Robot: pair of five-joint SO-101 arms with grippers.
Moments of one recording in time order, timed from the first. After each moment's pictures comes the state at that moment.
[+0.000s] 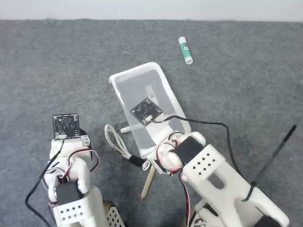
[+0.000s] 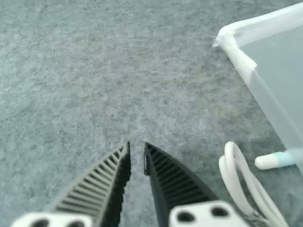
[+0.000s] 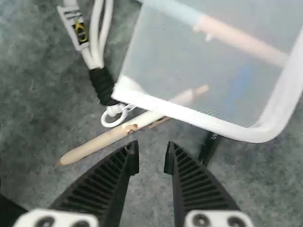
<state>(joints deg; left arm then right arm) -22.2 -100.4 91.7 60.6 -5.2 -46.2 -36.5 47.0 71.0 -1.5</state>
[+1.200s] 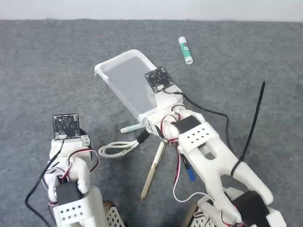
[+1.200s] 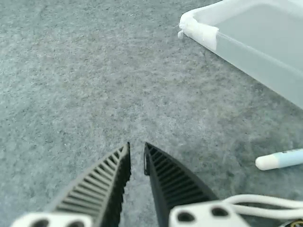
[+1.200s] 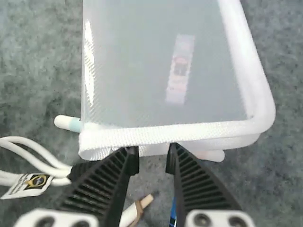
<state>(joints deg) -22.2 -100.4 91.7 60.6 -5.2 -33.1 -19.2 43.2 39.5 -1.8</state>
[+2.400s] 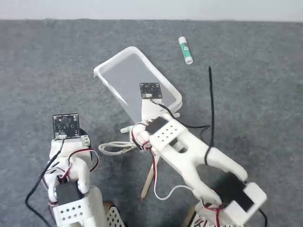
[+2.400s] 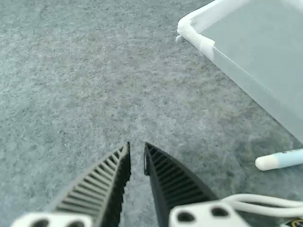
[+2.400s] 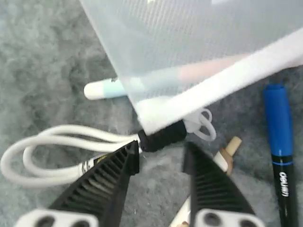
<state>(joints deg) -22.2 -100.4 91.7 60.6 -5.2 -45.7 -2.3 32.6 49.8 -38.1</state>
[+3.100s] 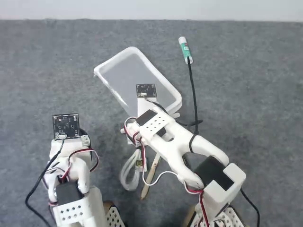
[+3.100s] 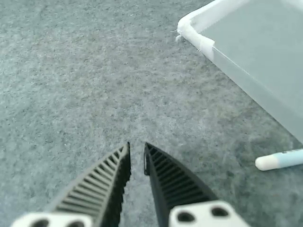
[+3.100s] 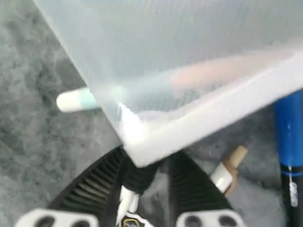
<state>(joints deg) -22.2 -100.4 91.7 60.6 -5.2 -45.5 11.0 22.3 55.6 -38.9</state>
